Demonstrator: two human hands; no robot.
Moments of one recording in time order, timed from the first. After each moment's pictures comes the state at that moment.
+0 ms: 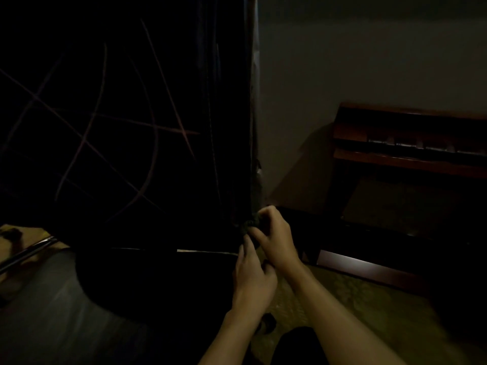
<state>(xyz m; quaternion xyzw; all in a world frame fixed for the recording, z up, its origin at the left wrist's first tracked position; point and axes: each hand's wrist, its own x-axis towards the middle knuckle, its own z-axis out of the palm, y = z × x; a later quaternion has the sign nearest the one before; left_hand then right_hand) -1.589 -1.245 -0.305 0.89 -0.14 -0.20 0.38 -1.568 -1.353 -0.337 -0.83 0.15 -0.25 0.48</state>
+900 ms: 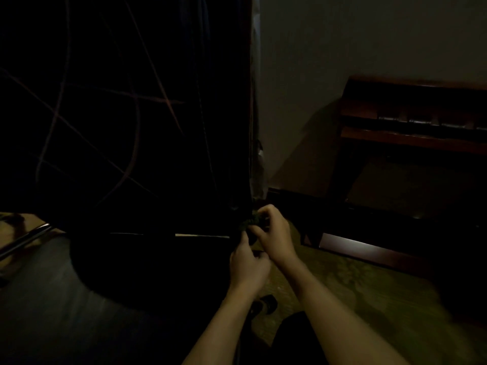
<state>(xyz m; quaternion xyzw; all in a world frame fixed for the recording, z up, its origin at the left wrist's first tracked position) -1.573 -1.248 -0.345 0.88 -0.06 -0.24 0.40 -1.568 -1.348 -0.377 -0.82 0.20 -0.22 0.49</state>
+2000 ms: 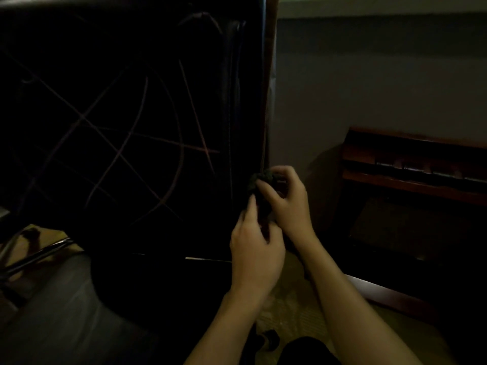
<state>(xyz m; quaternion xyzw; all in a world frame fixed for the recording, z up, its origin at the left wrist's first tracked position) -1.582 -1.237 -0.209 0.81 -0.21 0.01 0.55 -1.557 -1.350 -0.210 -0.75 0.08 -0.36 0.56</state>
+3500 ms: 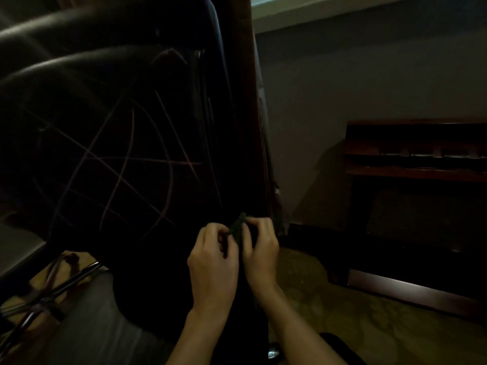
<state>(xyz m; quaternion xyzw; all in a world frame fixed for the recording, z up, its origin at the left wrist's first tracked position) -1.566 -1.189 -0.231 0.85 -0.24 0.25 0.40 -1.559 -1.275 -0.285 -0.72 0.17 -0.46 0.49</state>
